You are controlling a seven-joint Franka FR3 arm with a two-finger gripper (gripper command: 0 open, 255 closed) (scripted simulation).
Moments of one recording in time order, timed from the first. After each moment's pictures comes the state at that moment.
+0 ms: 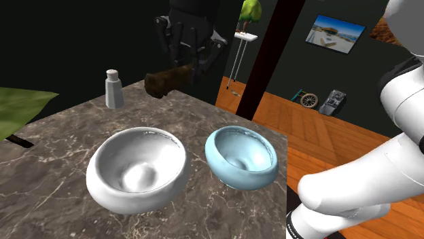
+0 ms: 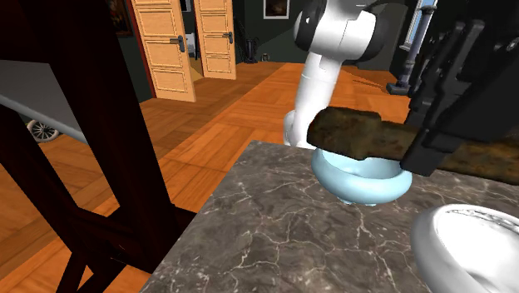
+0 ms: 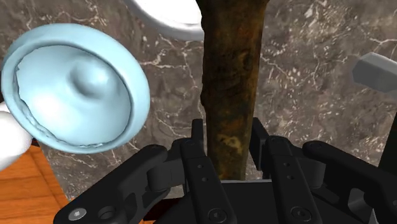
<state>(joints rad) -0.67 -0.18 1.36 -1.30 0.03 1.26 1.84</state>
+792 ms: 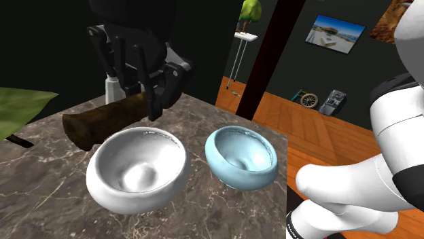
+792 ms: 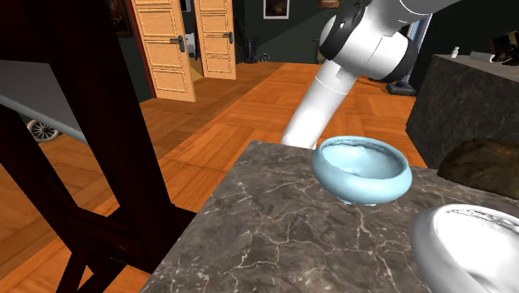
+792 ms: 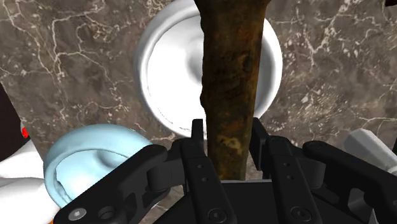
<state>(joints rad) -1.14 -0.39 1.82 -1.06 0.26 1.18 1.95</state>
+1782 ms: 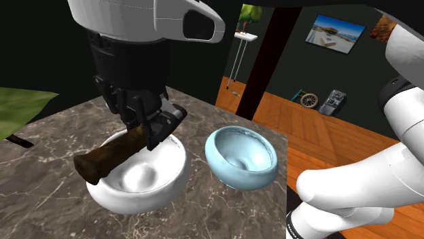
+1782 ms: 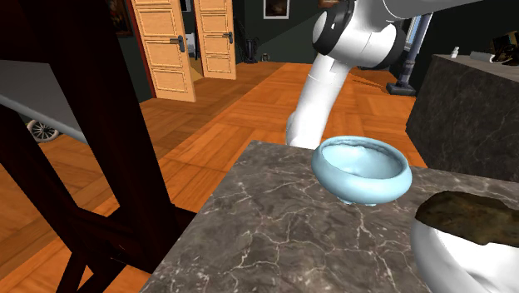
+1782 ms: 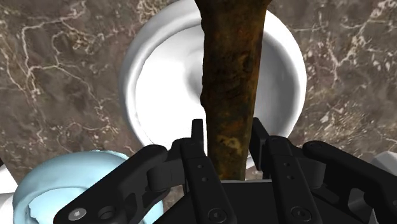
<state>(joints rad) -0.85 -0.27 1.71 -1.38 0.13 1.40 2.02</state>
